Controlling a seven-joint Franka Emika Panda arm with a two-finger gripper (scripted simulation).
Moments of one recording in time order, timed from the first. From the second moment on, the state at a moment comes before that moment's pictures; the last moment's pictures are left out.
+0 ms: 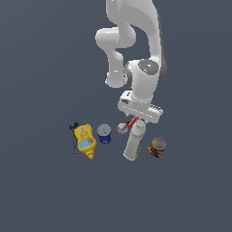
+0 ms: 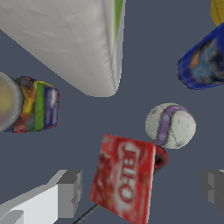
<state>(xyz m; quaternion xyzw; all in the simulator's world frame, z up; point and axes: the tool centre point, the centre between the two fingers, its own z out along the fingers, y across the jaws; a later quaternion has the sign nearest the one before) -0.062 0.105 0.123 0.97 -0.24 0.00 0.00</state>
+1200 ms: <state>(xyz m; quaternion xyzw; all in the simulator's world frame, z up) -0.089 0.123 0.070 0.96 -0.28 0.00 0.00</state>
